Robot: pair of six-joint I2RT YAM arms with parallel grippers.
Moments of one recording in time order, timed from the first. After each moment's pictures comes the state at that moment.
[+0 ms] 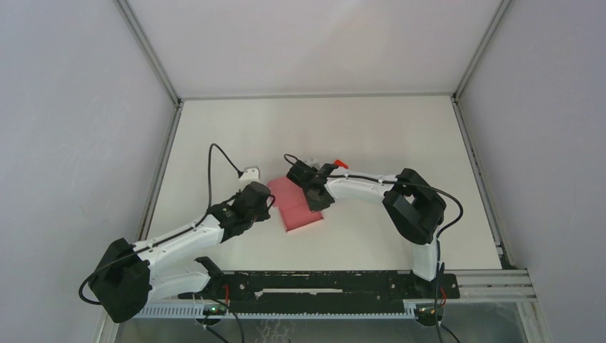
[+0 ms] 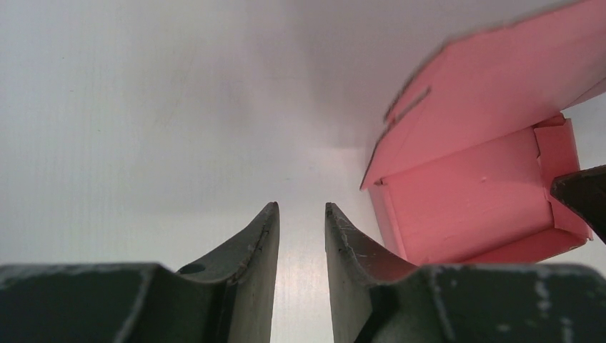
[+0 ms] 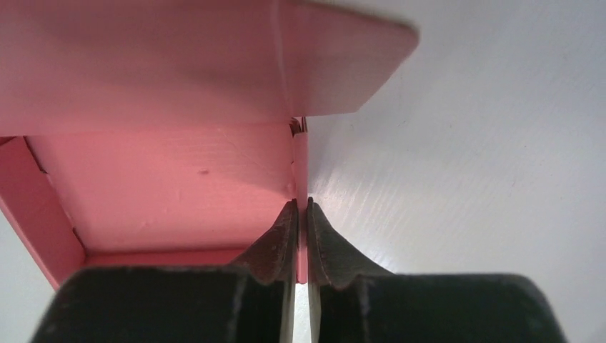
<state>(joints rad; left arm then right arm) -0.73 1.09 0.53 -0.32 -0.44 -0.67 0.93 1.93 1.33 -0.72 0.24 0.56</state>
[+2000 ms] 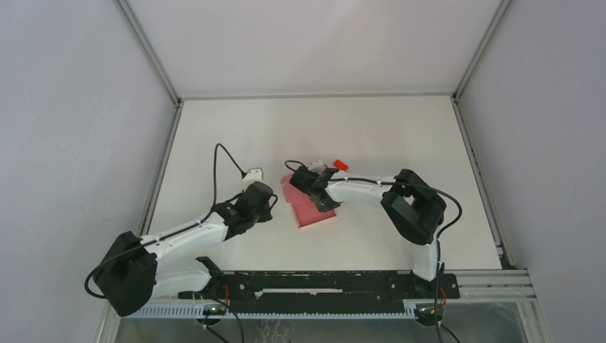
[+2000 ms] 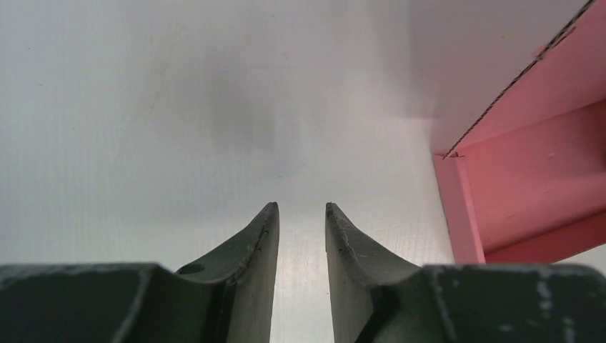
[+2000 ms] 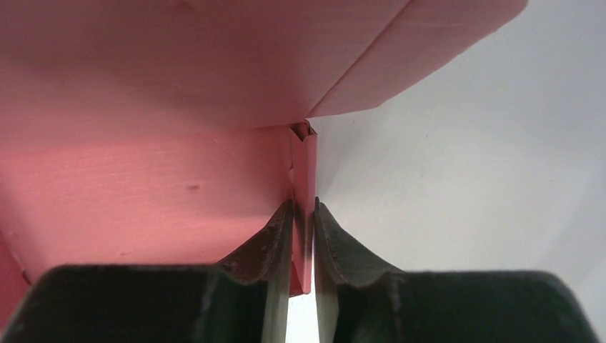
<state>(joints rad) -0.72 1.15 0.53 -0.30 -0.41 -0.67 0.94 1.93 1.29 -0.76 0.47 0.51</state>
